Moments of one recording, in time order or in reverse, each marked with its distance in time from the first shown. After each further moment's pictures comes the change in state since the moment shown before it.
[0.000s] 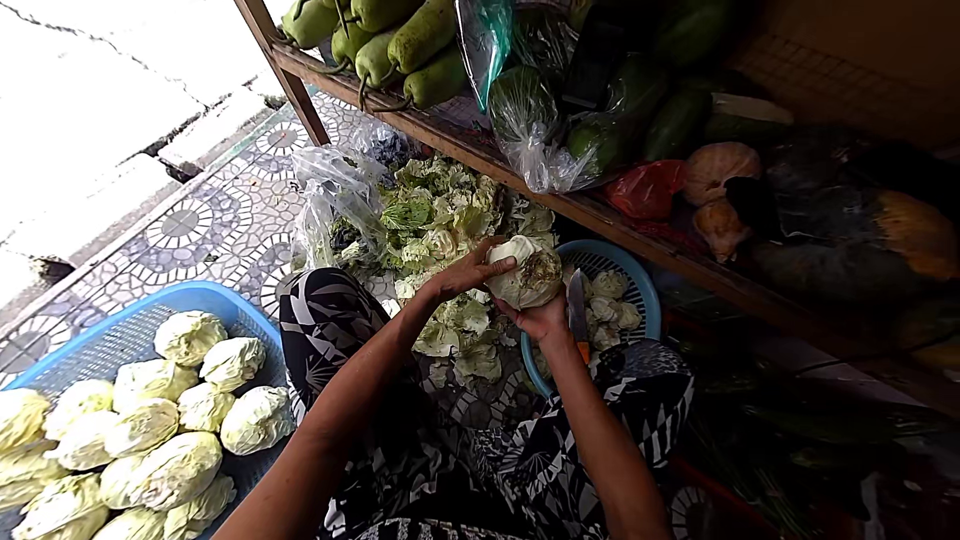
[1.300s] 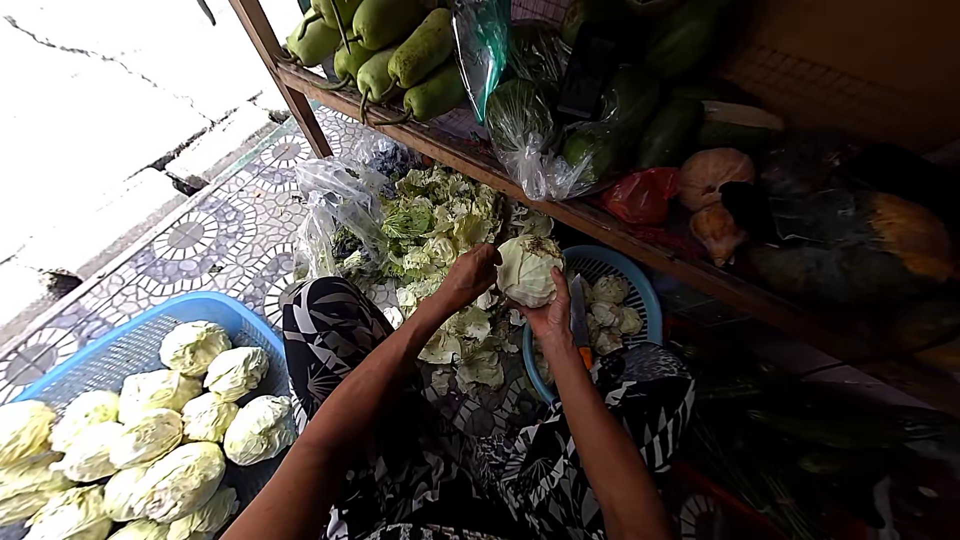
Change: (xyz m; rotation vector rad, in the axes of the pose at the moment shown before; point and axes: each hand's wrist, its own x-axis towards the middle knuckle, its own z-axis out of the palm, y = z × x) left_hand 0.008 -0.005 0.005 0.498 0.280 0.495; right_hand 0.013 -0.004 -0.001 -0.133 0.072 -0.392
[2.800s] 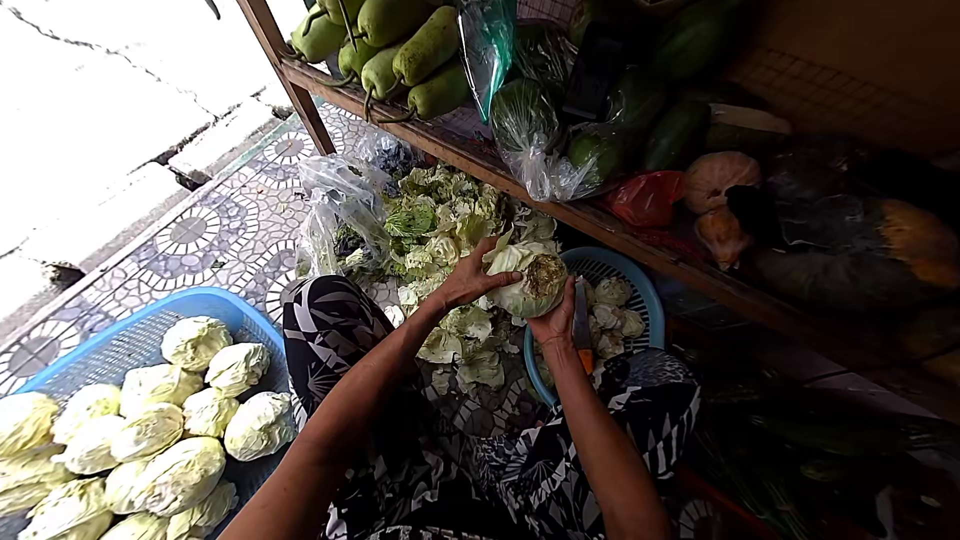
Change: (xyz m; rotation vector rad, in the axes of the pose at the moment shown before) left_hand -0.003 0.013 -0.010 -0.408 -0.084 -0.322; right_hand 0.000 0.009 -0.011 0.193 -0.257 -0.103
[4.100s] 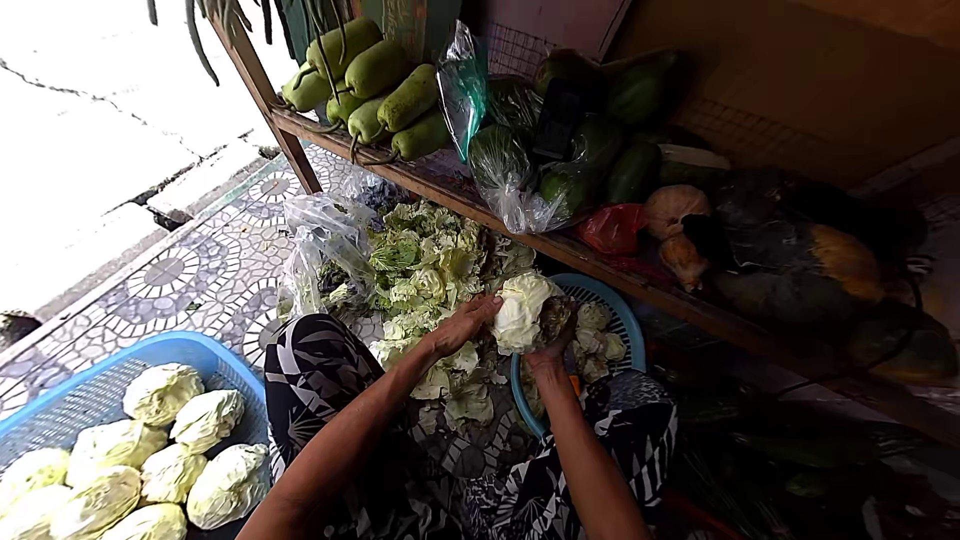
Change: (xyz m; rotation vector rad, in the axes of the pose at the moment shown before) left_hand -0.001 0.000 0.023 -0.249 -0.198 -0.123; right_hand 0.008 -0.016 -0.001 0.080 -0.045 -0.125
